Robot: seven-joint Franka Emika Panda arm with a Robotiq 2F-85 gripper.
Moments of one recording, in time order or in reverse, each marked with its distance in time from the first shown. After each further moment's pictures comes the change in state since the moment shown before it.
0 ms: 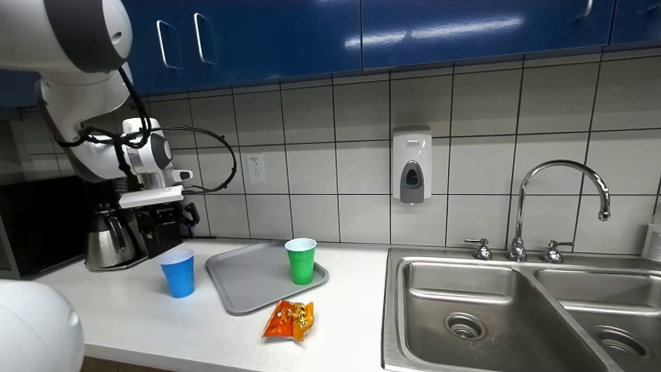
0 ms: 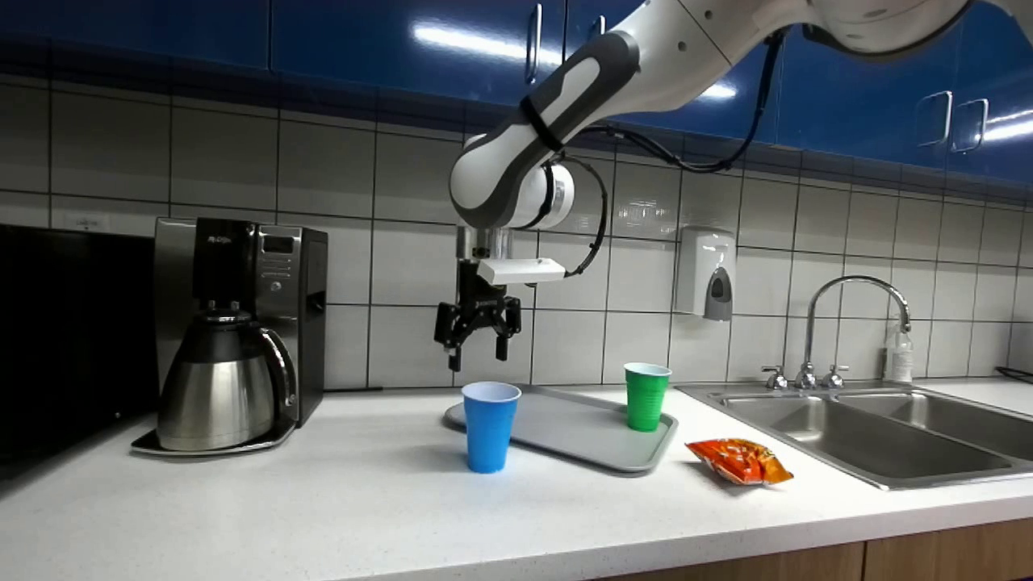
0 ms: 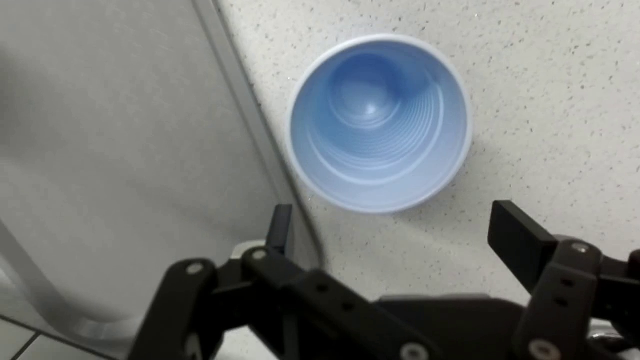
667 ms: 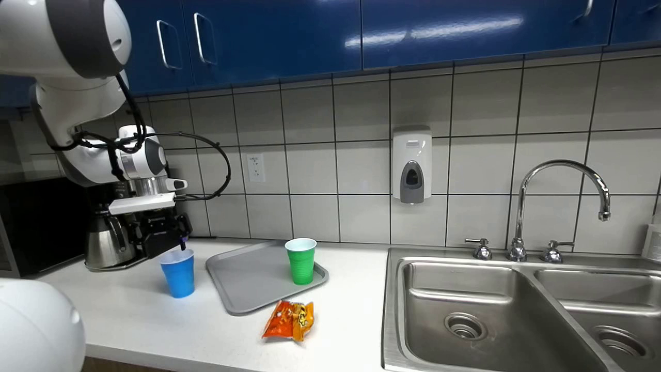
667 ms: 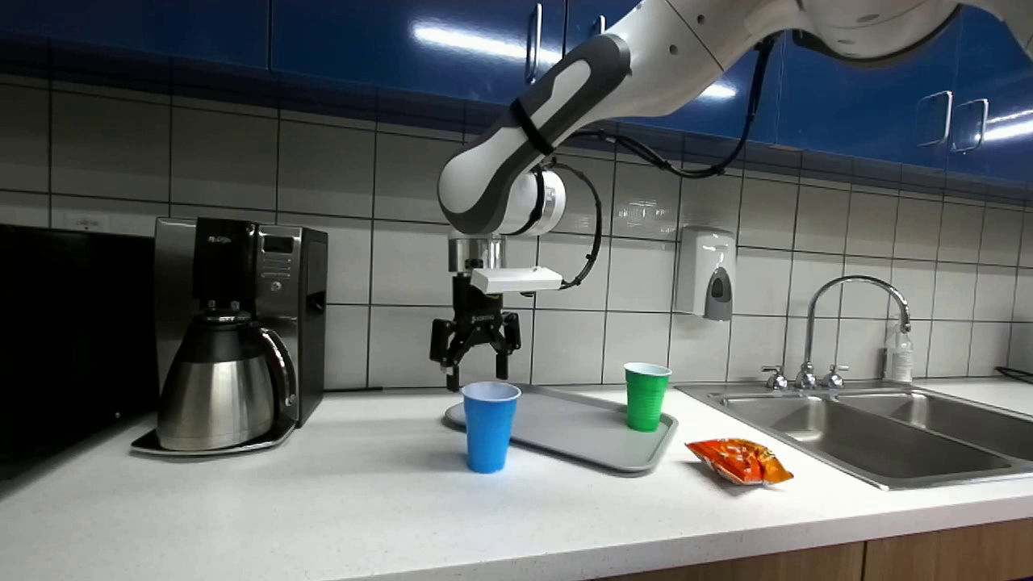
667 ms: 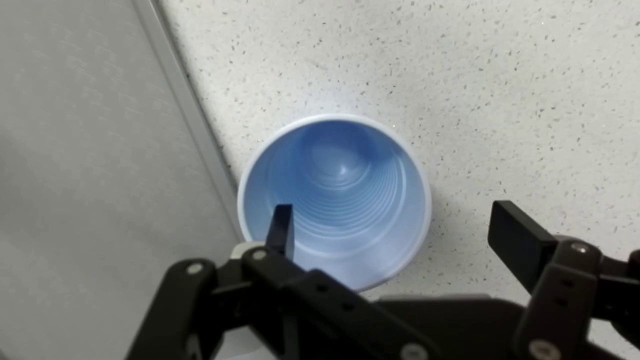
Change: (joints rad) arm 0.018 0.022 0.013 0.001 0.028 -0.093 0.013
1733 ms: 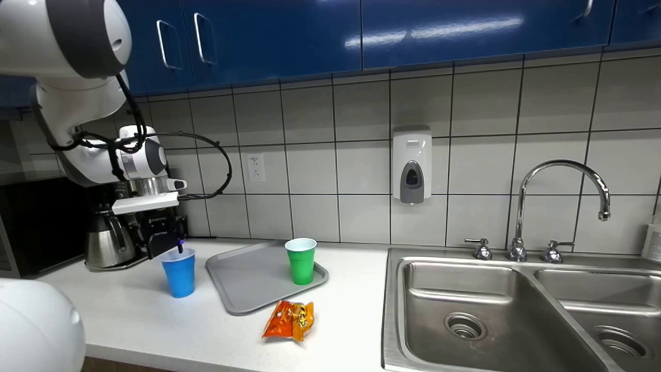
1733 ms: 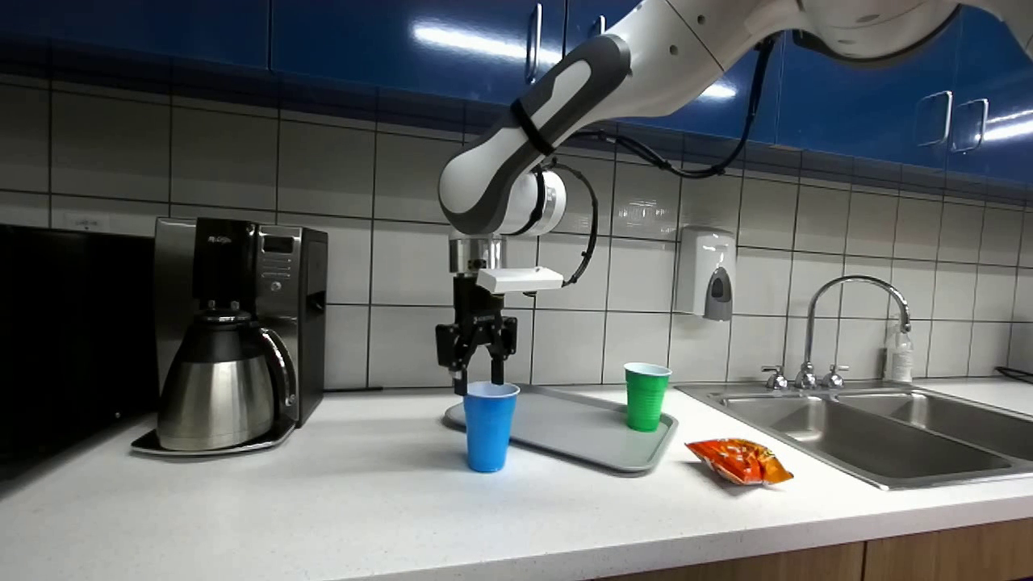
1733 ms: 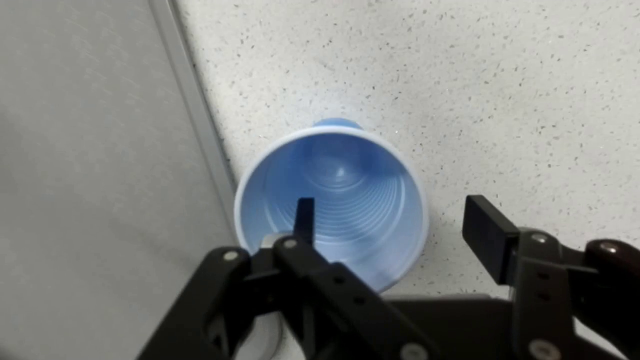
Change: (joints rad) arm -0.001 0.000 0.000 0.000 0.000 -0.005 -0.078
